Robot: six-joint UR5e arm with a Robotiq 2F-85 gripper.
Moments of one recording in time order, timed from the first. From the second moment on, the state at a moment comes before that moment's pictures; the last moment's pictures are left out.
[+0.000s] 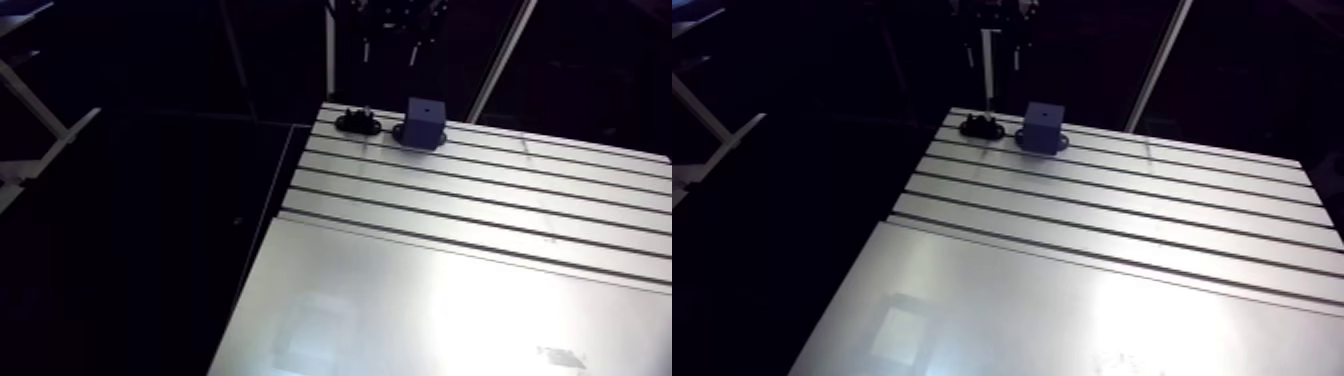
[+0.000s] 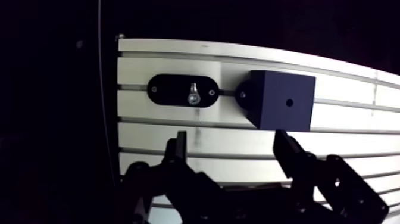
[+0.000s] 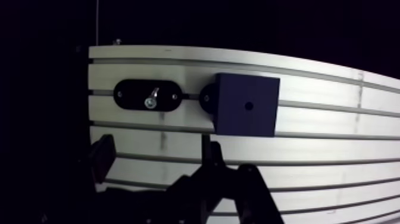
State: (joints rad) arm 0.20 -1.13 1.52 -2.15 -1.60 -1.45
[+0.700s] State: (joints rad) arm 0.21 -1.02 1.45 -2.15 -1.60 -1.45
